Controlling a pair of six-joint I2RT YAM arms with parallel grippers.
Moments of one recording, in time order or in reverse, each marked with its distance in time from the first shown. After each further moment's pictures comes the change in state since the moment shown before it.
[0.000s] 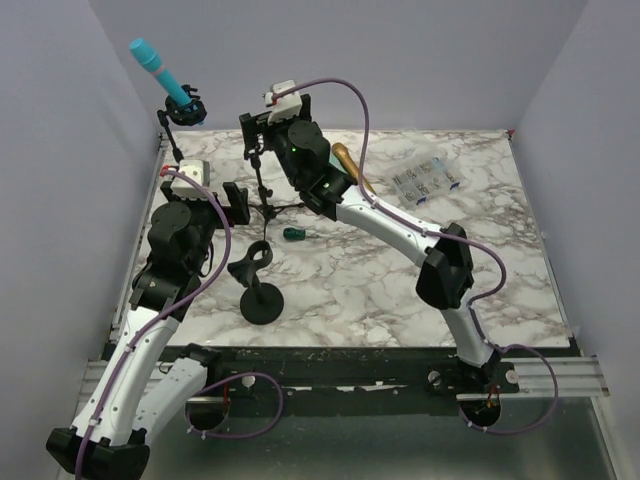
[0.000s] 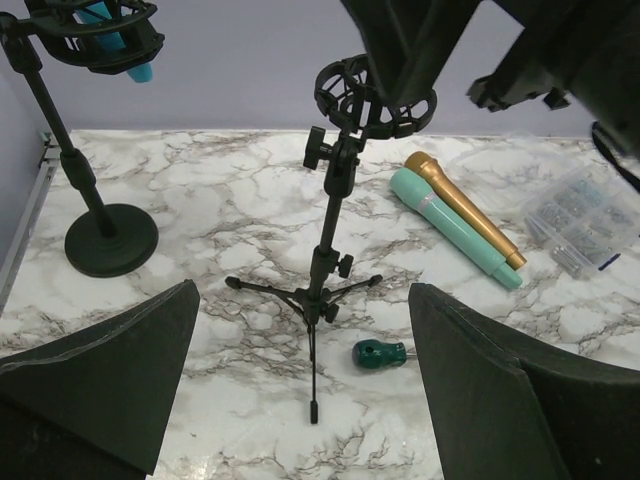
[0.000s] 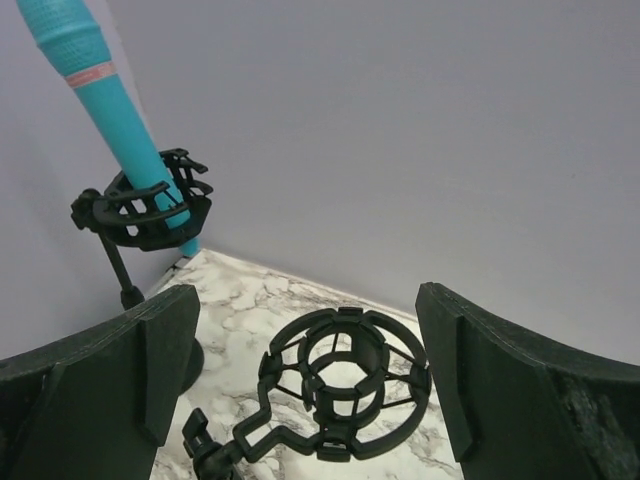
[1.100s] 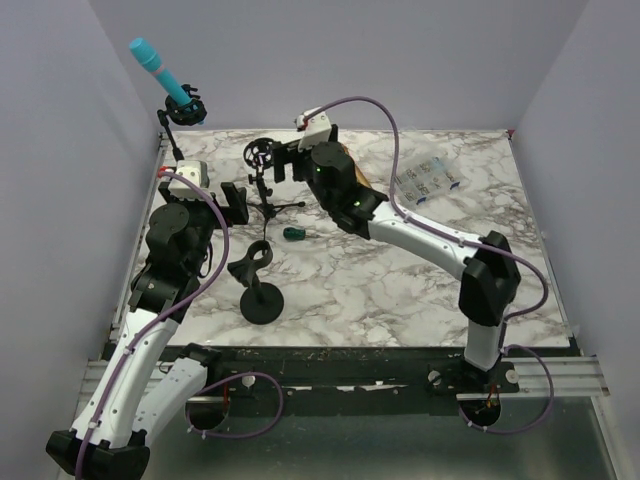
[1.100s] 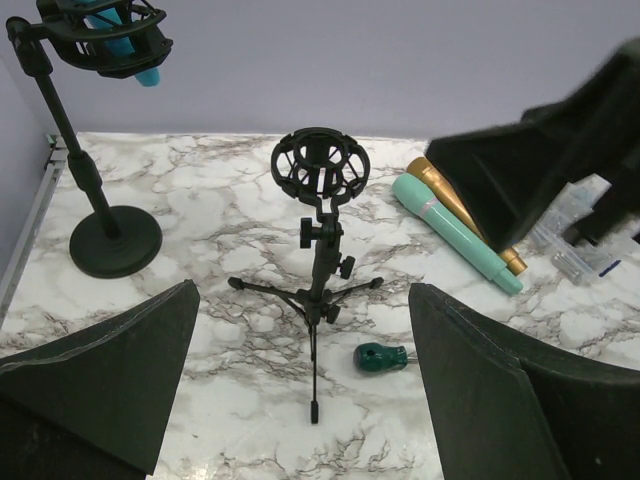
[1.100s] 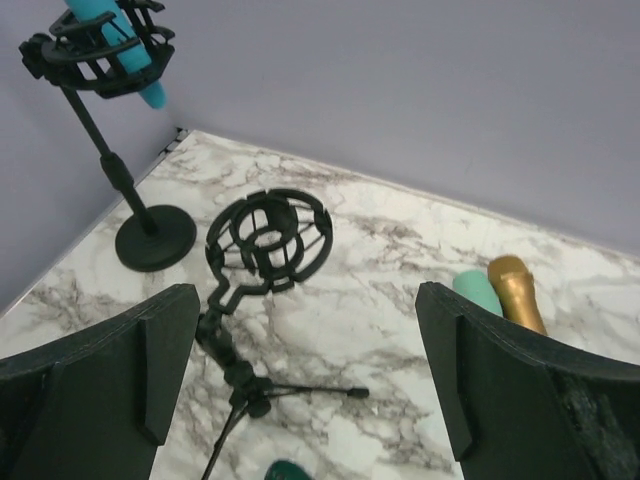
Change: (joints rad) left arm -0.002 -0.014 -0.003 0.002 -0.013 -0.011; right arm -0.013 -0.191 -0.335 -0.102 -0.007 0.132
